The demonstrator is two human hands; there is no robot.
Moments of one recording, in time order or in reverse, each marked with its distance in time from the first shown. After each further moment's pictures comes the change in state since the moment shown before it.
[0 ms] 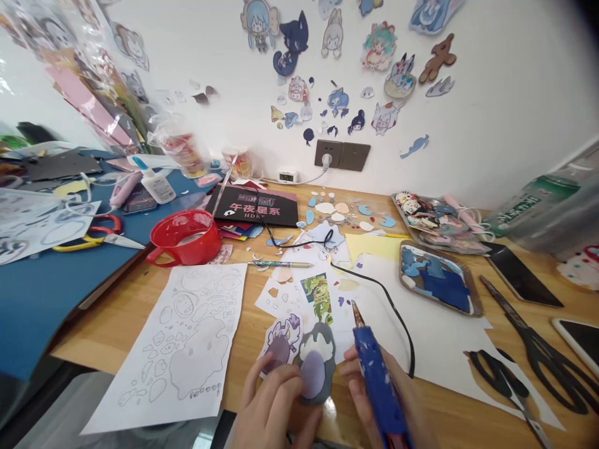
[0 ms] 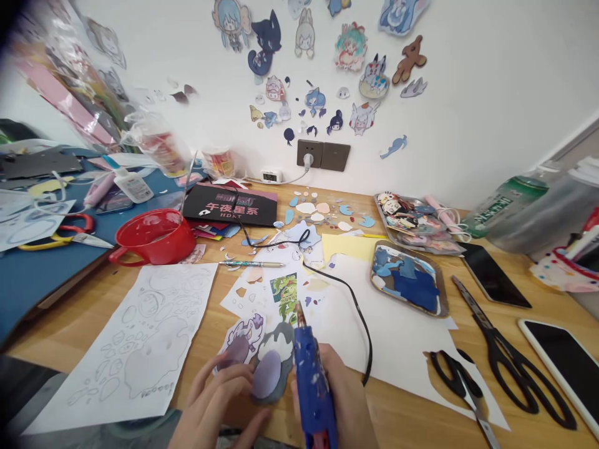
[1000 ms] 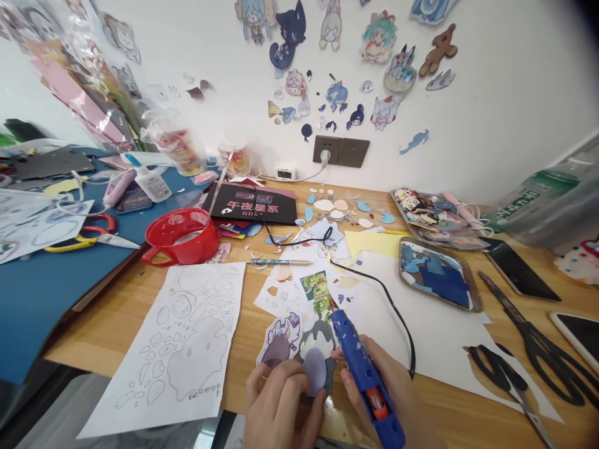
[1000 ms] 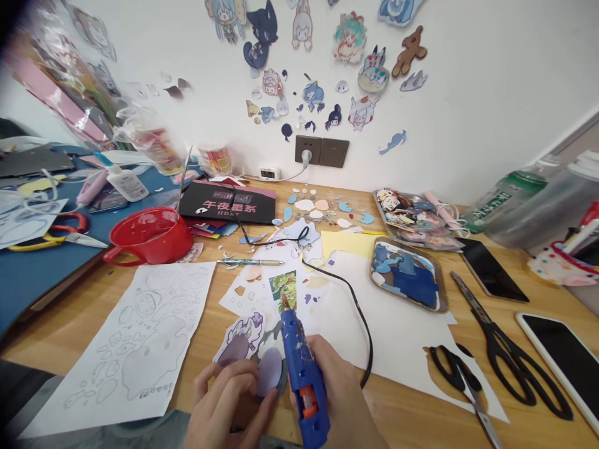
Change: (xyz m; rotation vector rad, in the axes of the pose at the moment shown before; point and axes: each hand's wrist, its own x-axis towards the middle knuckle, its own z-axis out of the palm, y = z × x) left_hand -0.001 0.016 0.019 -0.110 0.170 -0.219; right_hand 0.011 -0.006 -0.009 -0.132 -0.190 -0.003
